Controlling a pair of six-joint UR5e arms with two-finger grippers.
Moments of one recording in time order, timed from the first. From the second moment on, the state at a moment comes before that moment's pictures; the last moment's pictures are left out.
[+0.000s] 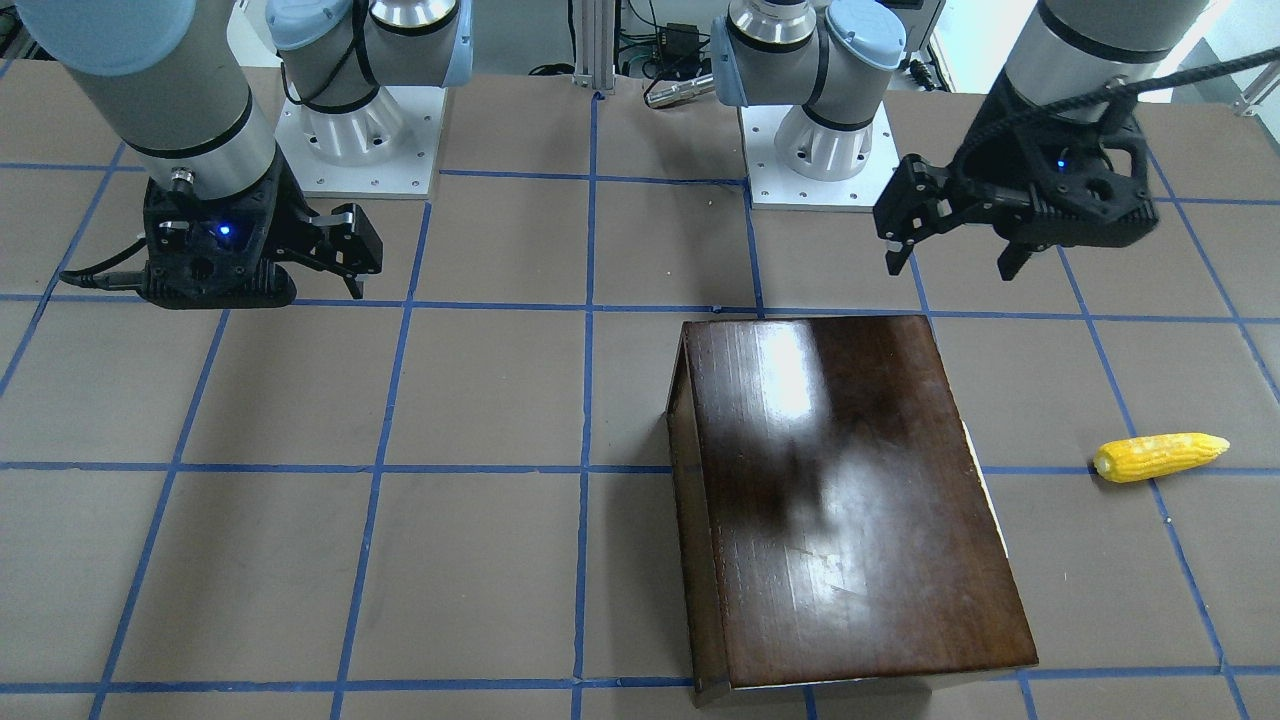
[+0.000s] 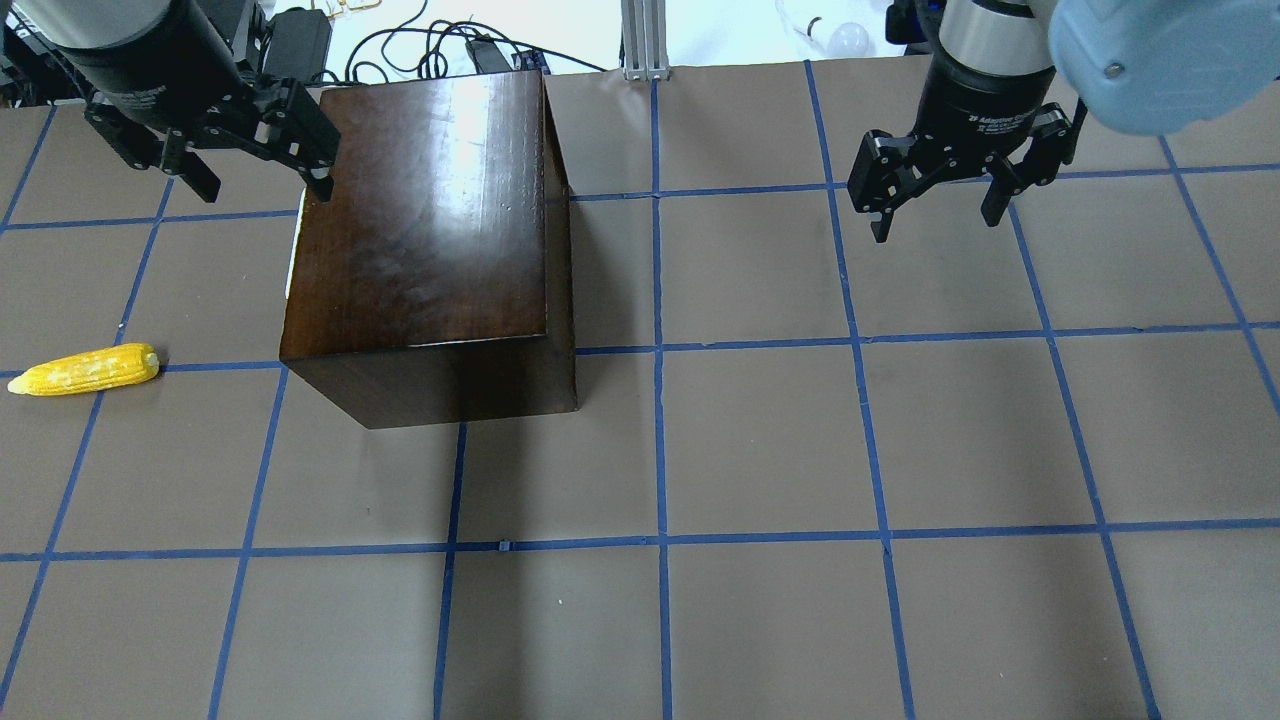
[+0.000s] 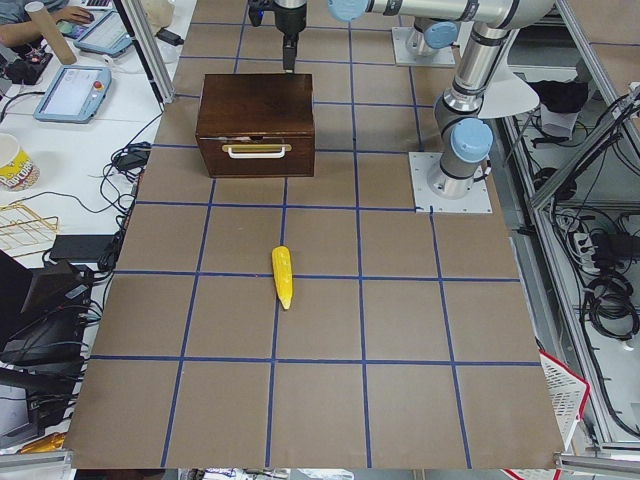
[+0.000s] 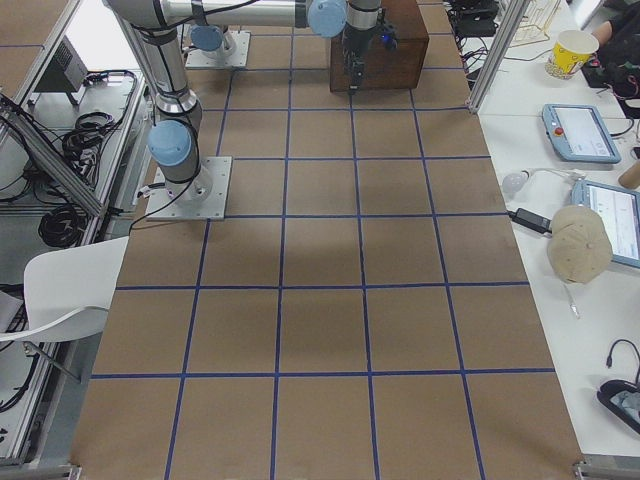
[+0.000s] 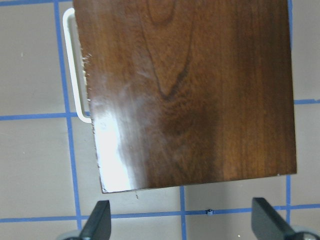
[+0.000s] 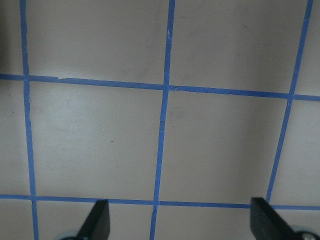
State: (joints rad) left arm -1.44 -1.62 -1.43 -1.64 1.58 0.17; right arm 1.60 -1.46 1.49 -1.51 -1.62 -0.05
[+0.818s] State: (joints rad) left arm -1.15 -1.72 -1.44 -1.65 1.44 0.46; right arm 1.60 -1.46 1.49 -1.51 -1.62 -0.05
